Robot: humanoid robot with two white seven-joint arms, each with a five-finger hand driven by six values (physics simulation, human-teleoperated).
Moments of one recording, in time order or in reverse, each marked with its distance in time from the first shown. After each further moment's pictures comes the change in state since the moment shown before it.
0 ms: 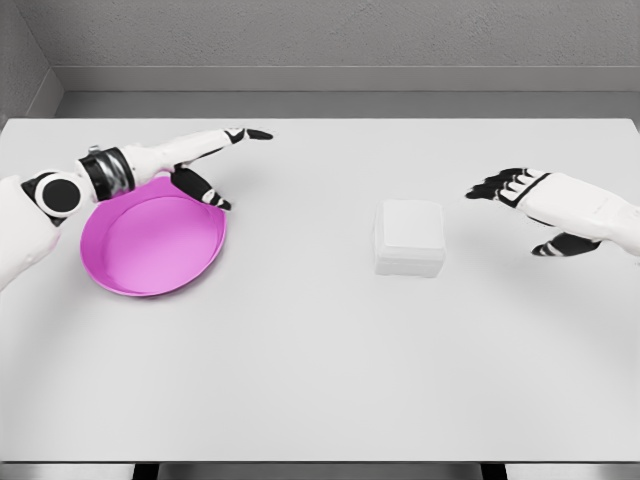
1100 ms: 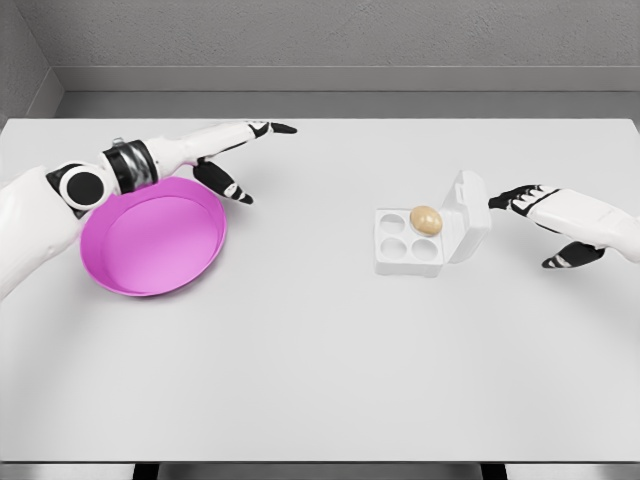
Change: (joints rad) left arm -0.040 -0.051 -0.048 -0.001 0.001 0.000 0.036; right arm -0.025 0.053 0.029 0.171 0.055 0.000 0.000
